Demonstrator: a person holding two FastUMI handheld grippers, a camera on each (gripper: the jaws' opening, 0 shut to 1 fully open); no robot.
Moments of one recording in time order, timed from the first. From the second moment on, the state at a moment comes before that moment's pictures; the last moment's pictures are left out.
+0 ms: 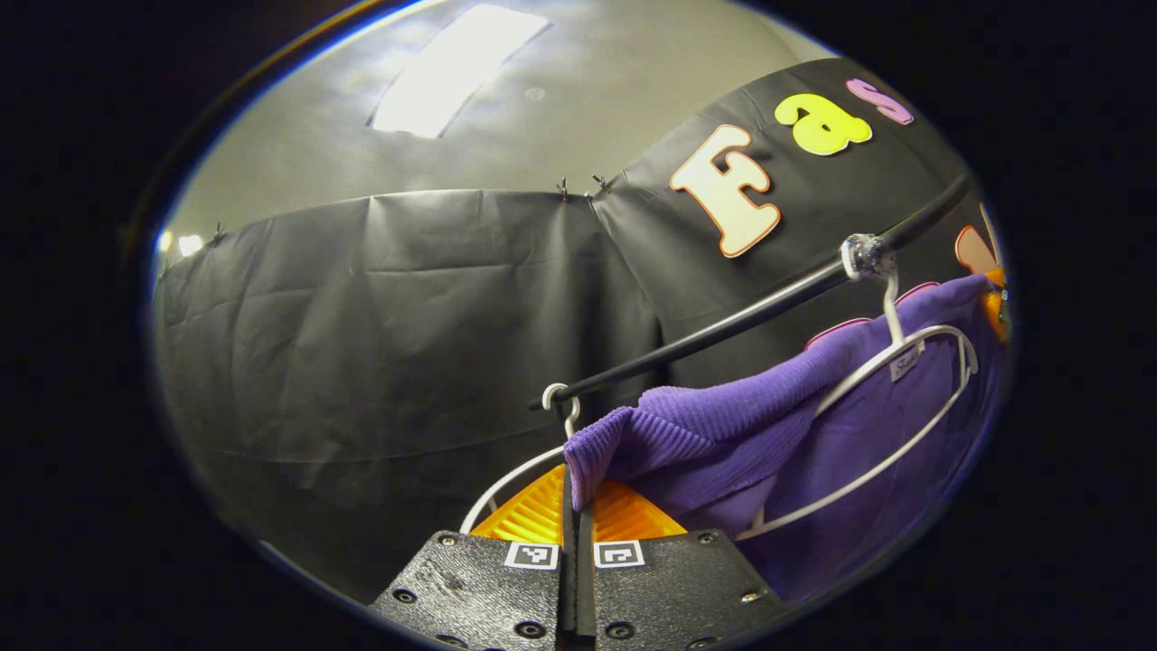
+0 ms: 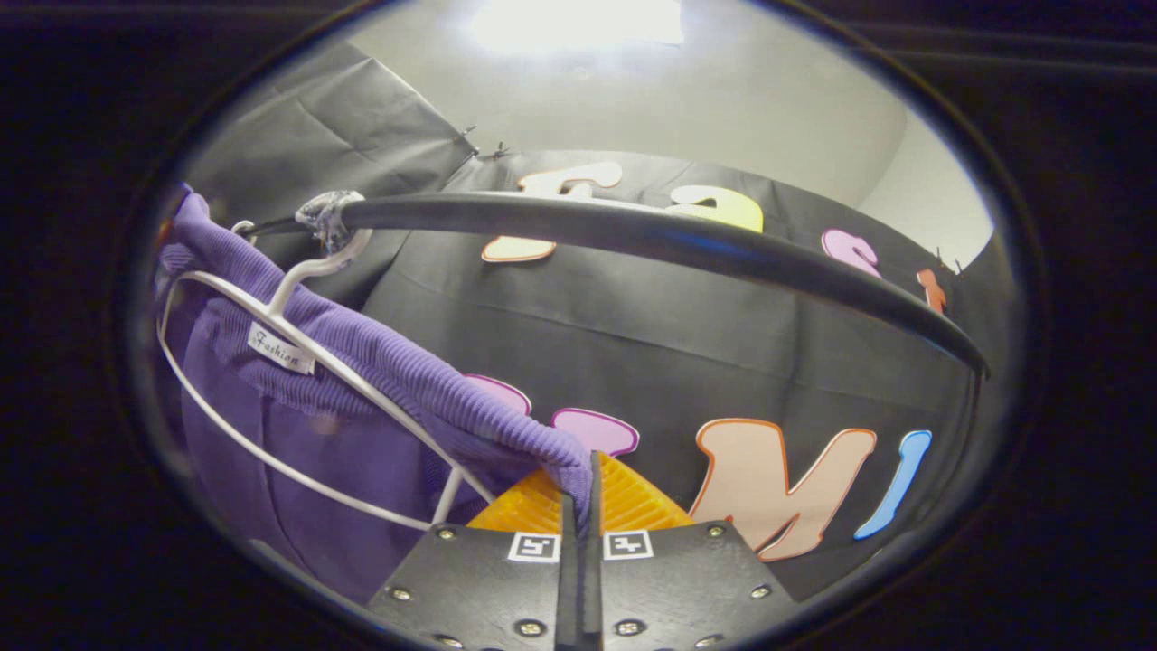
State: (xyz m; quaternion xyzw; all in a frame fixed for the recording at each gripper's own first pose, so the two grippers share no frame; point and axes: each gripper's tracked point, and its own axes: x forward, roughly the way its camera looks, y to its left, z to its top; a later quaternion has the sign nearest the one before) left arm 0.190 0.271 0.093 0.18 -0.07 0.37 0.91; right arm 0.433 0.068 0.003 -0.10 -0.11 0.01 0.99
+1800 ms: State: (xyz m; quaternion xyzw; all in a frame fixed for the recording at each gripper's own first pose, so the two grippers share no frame) left arm 0.224 0.281 -0.037 0.09 -0.01 0.29 0.95; right arm 0.452 0.082 0.010 -0.12 -0.13 0.04 0.98
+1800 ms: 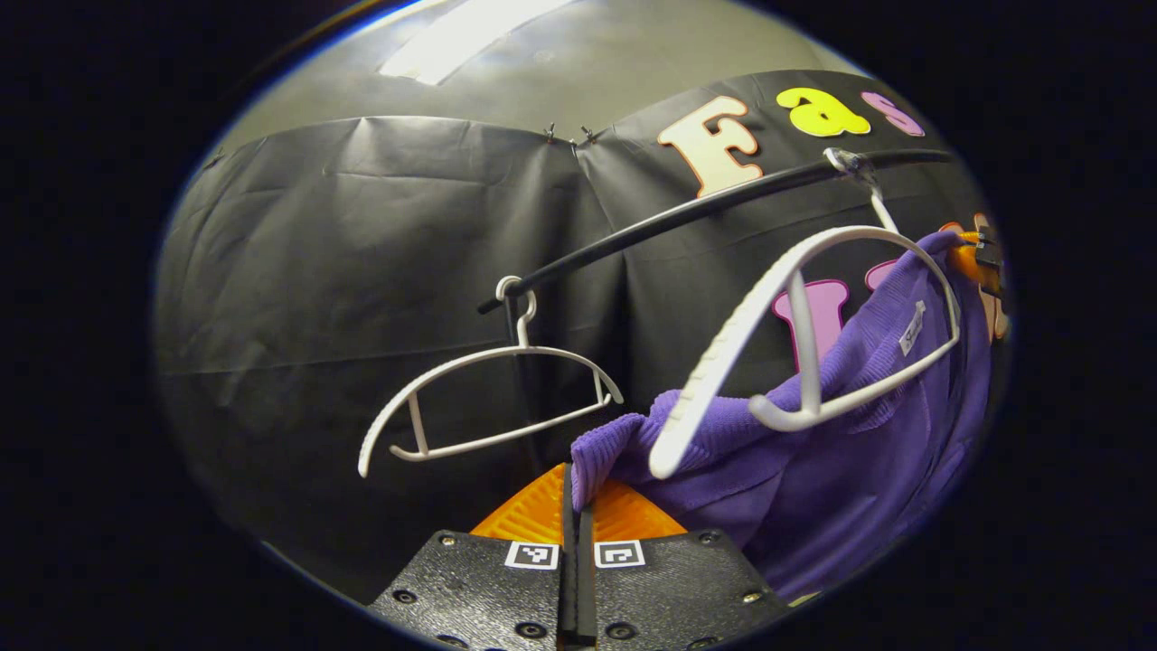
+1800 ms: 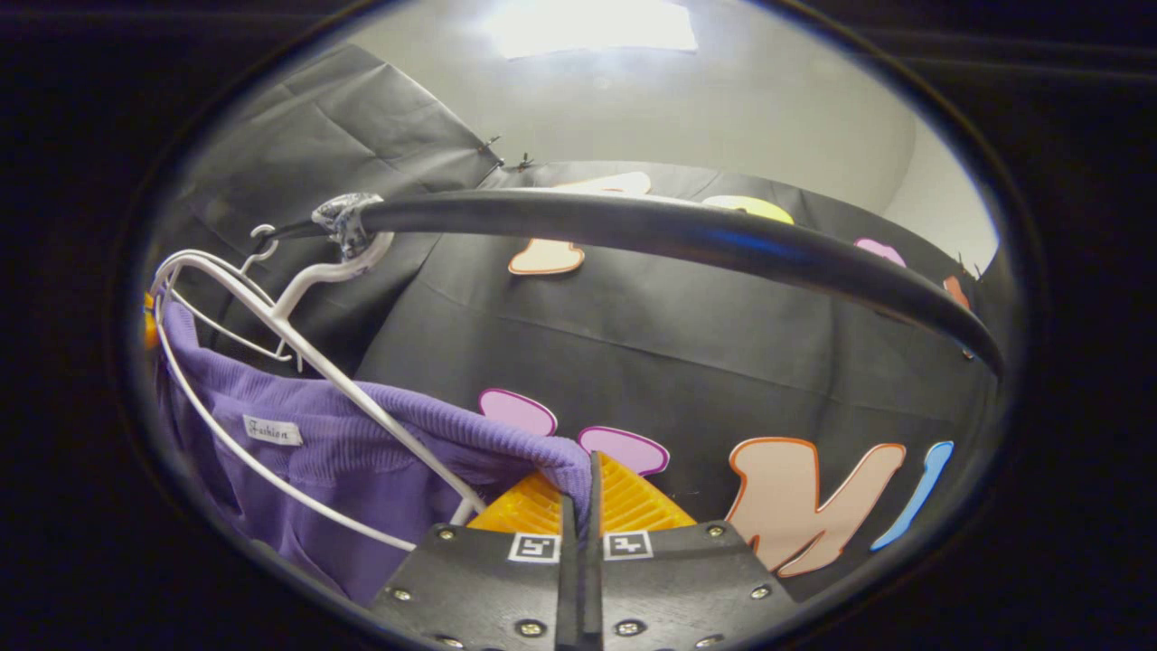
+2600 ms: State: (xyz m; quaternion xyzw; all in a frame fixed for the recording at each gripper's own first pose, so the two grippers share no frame) left arm 0.270 0.204 -0.062 0.05 0.00 0.19 0.98; right arm 0.470 -0.001 -0.035 -0.15 -0.06 -0.05 0.98
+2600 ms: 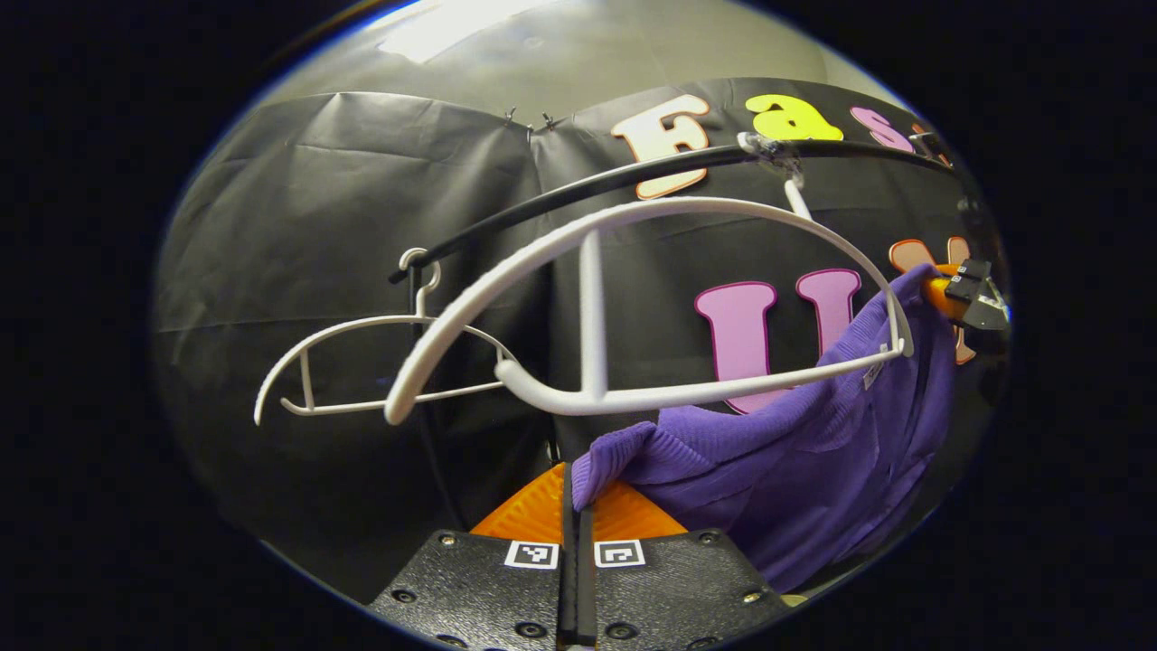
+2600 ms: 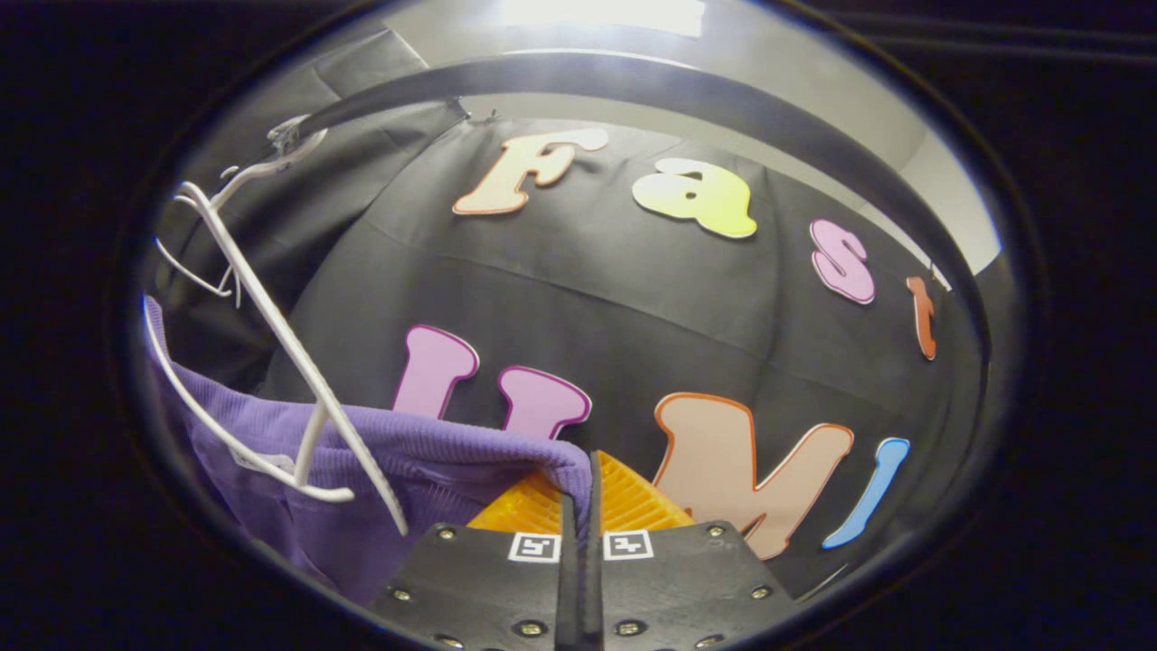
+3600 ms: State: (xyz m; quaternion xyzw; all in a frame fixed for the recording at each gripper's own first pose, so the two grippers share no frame) left arm 0.291 0.108 -0.100 0.05 0.04 0.08 0.99; right arm 0.387 0.068 -0.139 -0.12 0.04 0.08 0.99
